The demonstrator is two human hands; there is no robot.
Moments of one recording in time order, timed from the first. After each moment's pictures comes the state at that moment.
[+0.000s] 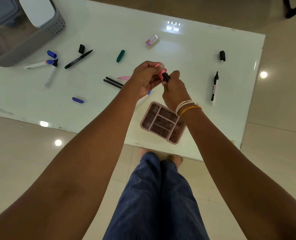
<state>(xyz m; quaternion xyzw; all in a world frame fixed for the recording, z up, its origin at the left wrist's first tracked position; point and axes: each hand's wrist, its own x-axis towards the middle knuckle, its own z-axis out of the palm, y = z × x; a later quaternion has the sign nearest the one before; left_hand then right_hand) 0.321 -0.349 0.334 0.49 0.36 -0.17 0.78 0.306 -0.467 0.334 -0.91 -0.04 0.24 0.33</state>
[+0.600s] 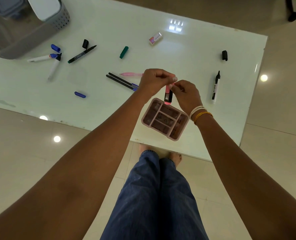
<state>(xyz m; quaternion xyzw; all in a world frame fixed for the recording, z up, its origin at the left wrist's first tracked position) 0.297 -0.362 0.325 0.73 0.22 -0.16 0.62 0.296 -0.501 0.320 -0.86 0.04 0.27 0.44</state>
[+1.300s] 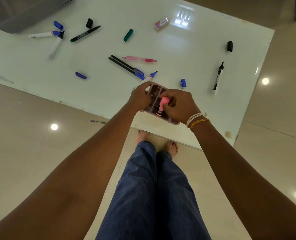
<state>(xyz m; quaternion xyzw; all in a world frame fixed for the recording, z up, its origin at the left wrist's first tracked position) 0.208 -0.355 0.306 0.80 0.27 -0.25 0.48 0.237 -0.517 0.329 -0.88 -0.20 0.28 0.33</state>
